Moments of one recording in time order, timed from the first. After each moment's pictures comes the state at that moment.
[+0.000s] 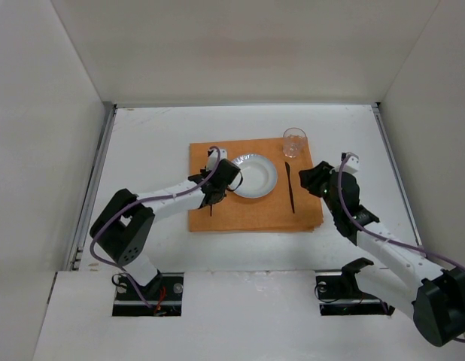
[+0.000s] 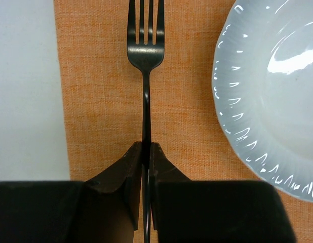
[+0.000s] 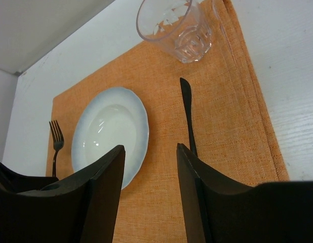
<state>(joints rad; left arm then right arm) -0.75 1.60 0.94 -0.32 -0.57 -0.52 0.41 0.94 0.46 0.19 0.24 0.71</state>
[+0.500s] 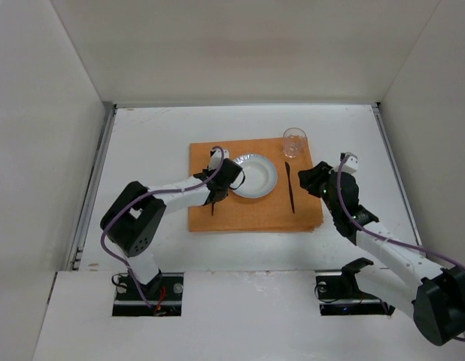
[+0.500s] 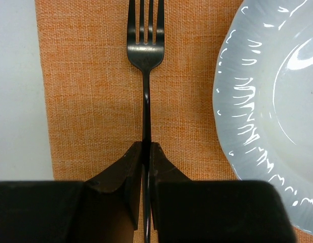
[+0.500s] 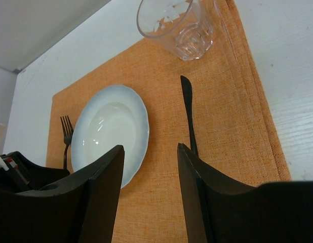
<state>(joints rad) -0.74 1.70 0.98 -0.28 -0.57 -0.52 0.41 0.95 0.46 0.20 0.24 0.71</state>
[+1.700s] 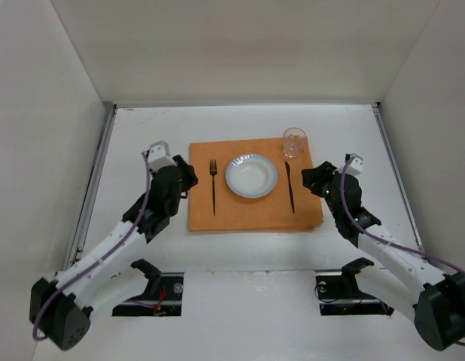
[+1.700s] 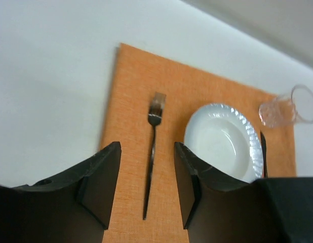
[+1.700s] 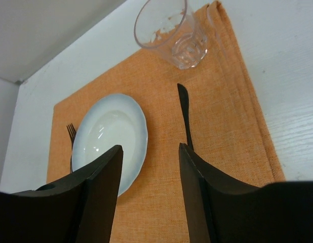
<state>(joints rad) -0.61 0.93 0.69 -0.16 -0.54 -0.63 0.41 0.92 0.45 0.20 0.27 0.71</state>
